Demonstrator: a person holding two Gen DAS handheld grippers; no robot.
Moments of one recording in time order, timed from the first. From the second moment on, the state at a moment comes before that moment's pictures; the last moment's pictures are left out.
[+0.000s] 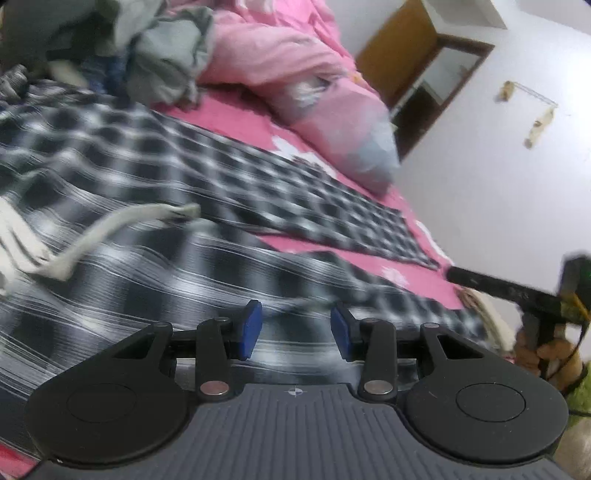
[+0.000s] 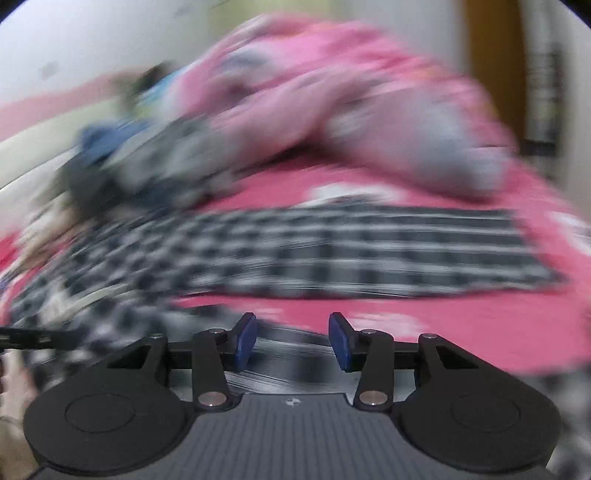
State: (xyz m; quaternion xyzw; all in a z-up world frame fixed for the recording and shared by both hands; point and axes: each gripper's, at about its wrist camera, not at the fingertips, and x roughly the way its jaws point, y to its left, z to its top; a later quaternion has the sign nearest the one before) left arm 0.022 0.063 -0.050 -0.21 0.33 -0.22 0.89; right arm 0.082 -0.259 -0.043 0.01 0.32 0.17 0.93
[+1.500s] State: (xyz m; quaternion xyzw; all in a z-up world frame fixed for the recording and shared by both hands) left arm 0.020 0.056 -0.063 -0.03 0.32 -0.14 0.94; right arm 0.110 -0.341 -0.084 0.13 0.44 0.06 0.89
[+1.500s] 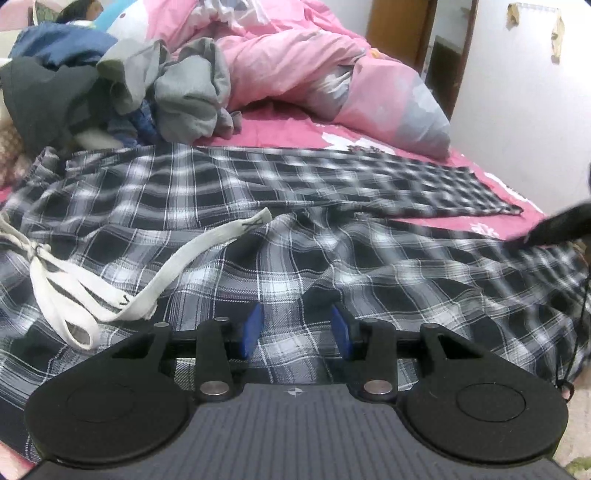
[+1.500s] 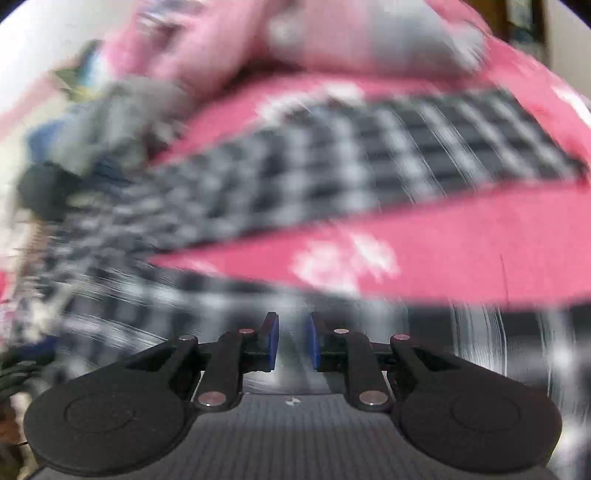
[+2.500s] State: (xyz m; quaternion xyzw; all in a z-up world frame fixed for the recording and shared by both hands) left arm -0.038 0.119 -0.040 -0.22 0.34 -0.07 0.91; right arm -0.184 -0.525 -0.117 0.59 0.19 -0.13 0.78
